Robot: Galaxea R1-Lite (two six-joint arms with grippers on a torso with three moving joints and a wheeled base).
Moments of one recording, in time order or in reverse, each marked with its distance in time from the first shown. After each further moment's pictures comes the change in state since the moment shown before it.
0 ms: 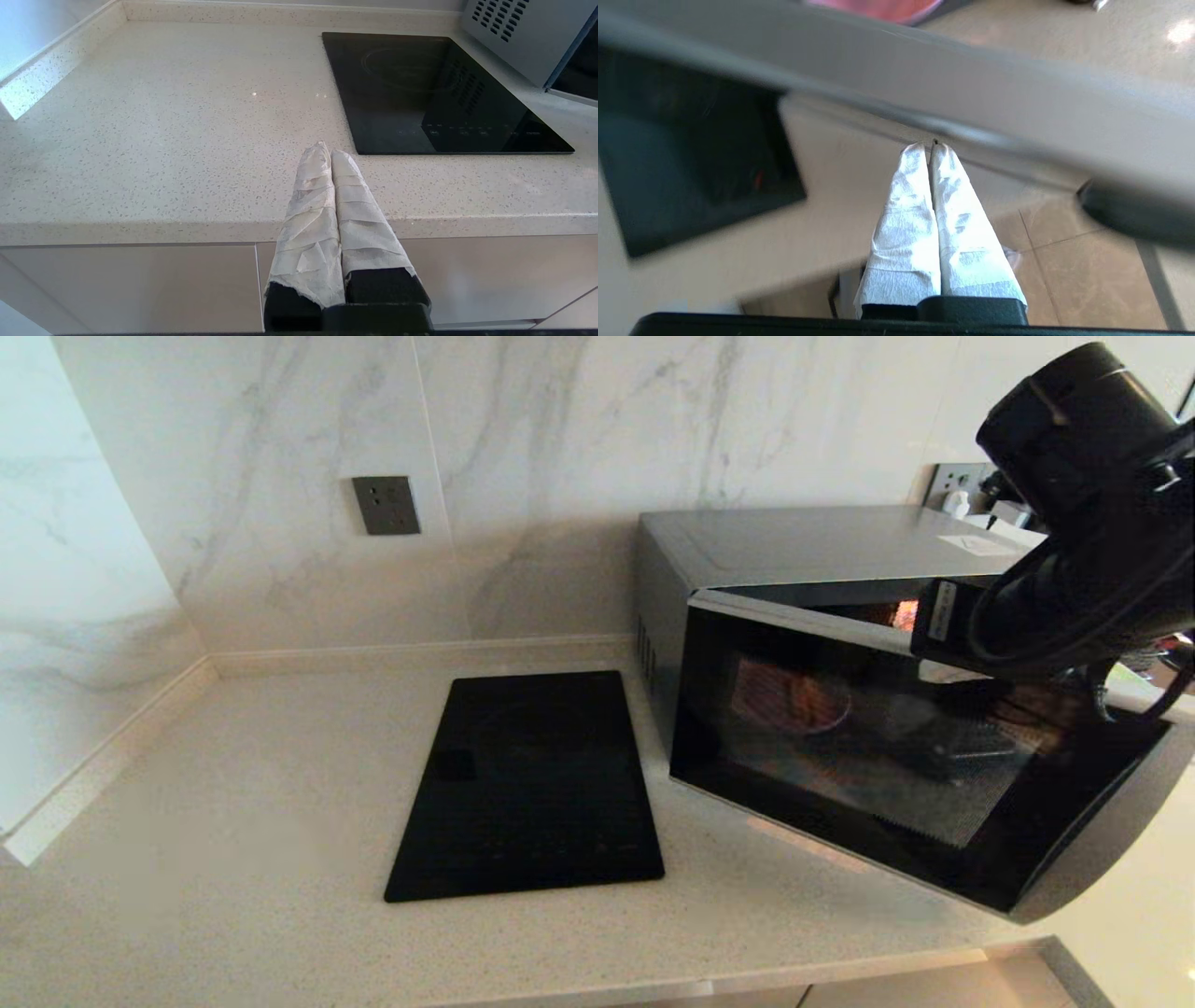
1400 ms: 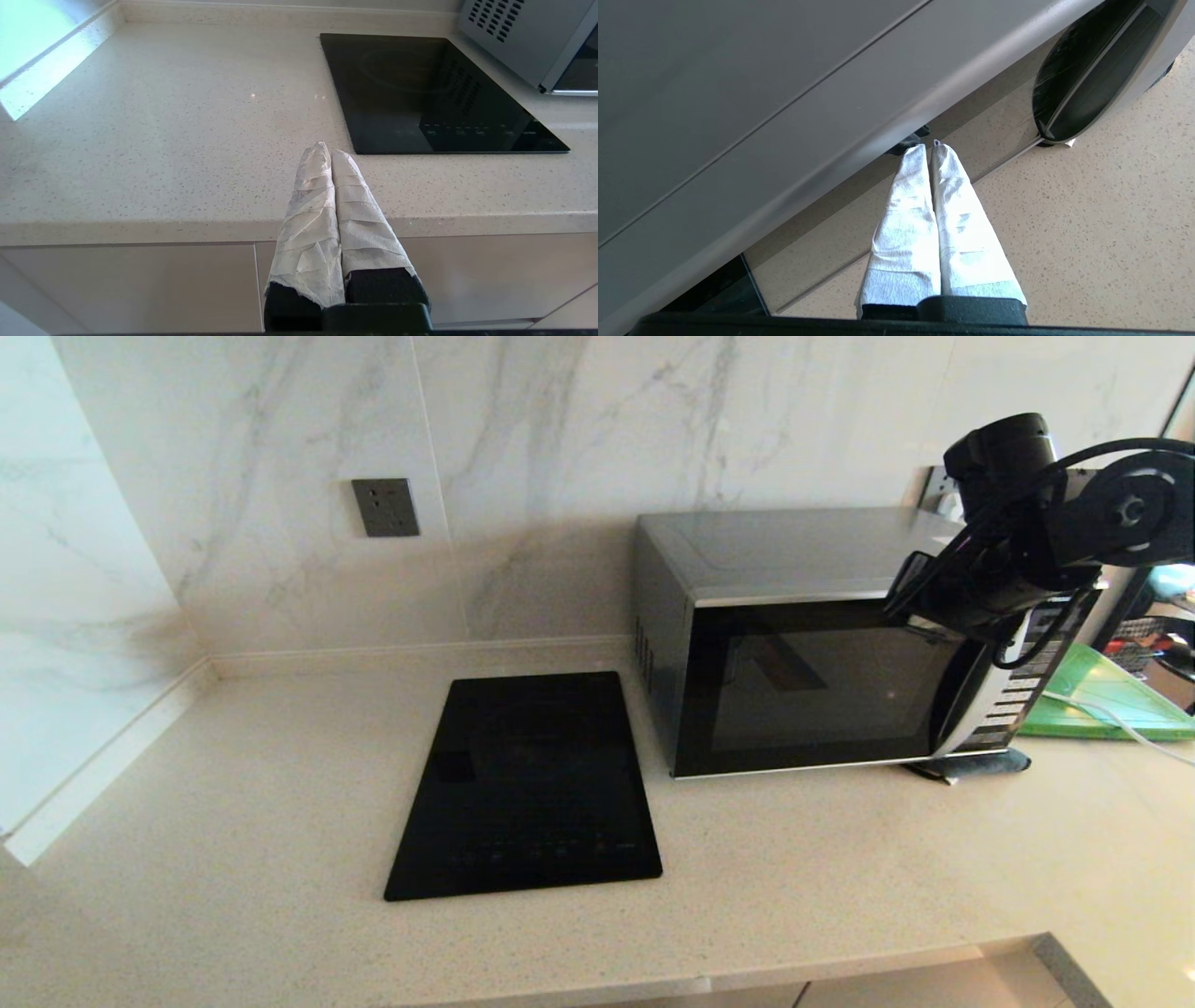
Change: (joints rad) left arm 0.000 0.000 0.000 -0.001 0.000 0.000; right arm -0.285 0.280 -0.122 -0.398 0.020 -0.084
